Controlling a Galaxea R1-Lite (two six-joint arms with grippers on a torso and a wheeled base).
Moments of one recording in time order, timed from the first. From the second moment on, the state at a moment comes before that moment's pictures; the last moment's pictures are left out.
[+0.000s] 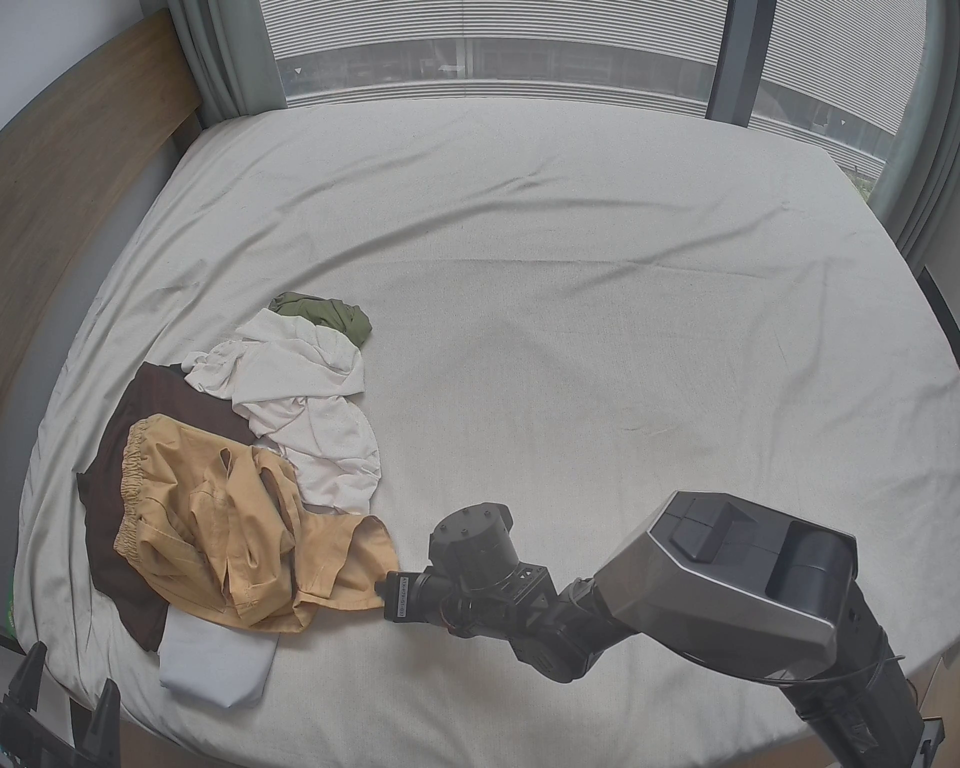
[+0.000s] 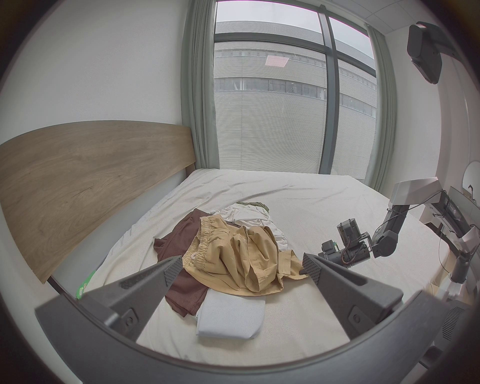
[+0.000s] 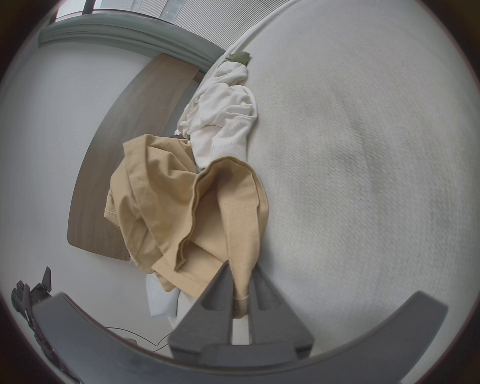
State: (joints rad) left arm 0.00 0.02 -0.02 0.00 0.00 -0.02; right arm 0.86 2.59 -1.39 -0.72 0.14 0.67
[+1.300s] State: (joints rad) left arm 0.00 0.02 -0.02 0.00 0.00 -0.02; right arm 0.76 2.36 -0.91 -0.88 0.05 0.64
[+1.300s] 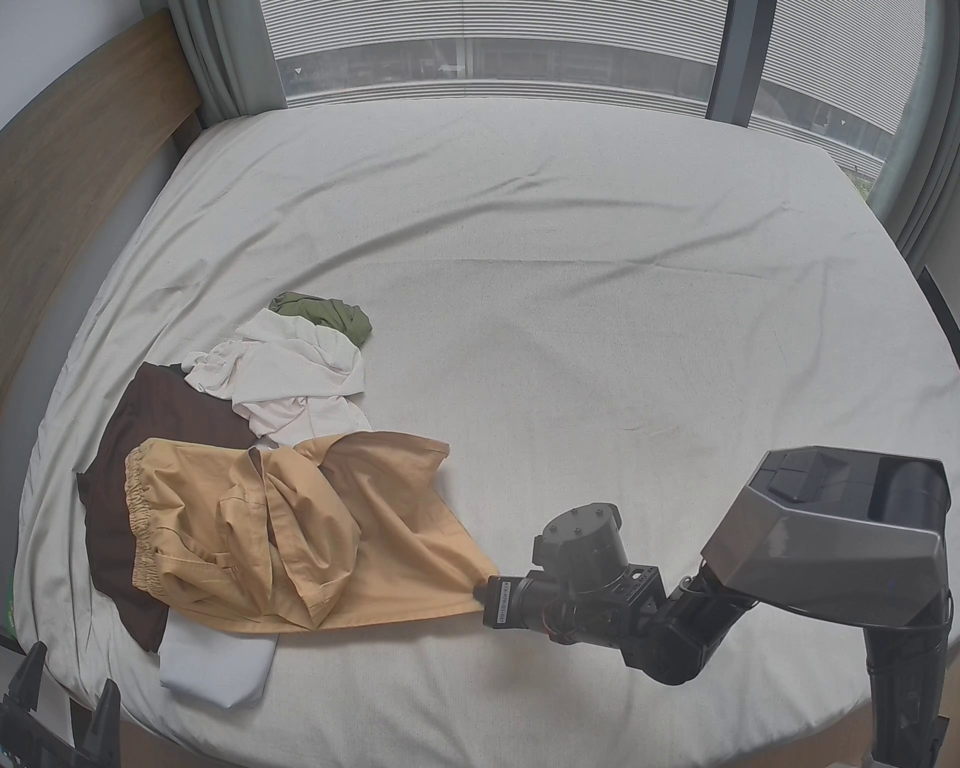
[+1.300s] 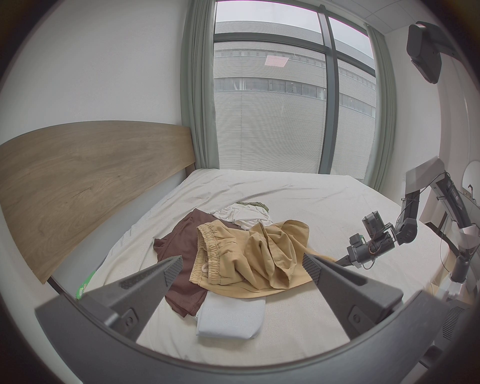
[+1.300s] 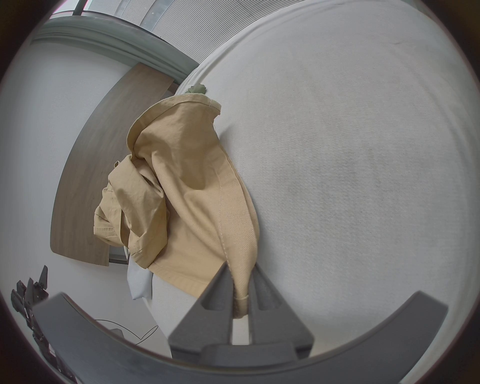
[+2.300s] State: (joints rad) left arm 0.00 0.02 -0.02 0.00 0.00 -0.02; right arm 0.69 2.20 -0.53 -1.10 -0.04 0.60
